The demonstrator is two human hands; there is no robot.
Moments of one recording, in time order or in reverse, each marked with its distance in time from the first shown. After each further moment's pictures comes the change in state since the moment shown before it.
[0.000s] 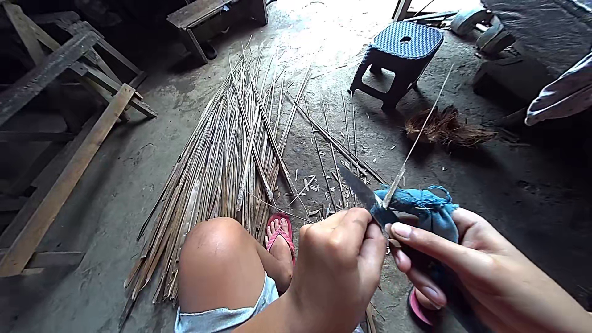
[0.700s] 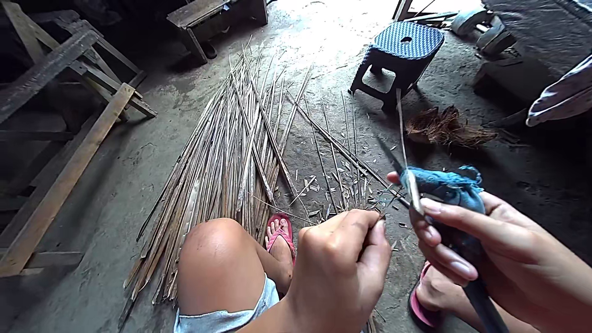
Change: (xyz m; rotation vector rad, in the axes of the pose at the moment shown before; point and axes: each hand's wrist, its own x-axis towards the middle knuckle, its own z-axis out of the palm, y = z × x) left_hand 0.000 0.002 -0.003 -0.078 0.005 -0.010; right_hand 0.011 -0.011 -0.015 0.099 0.085 -0.012
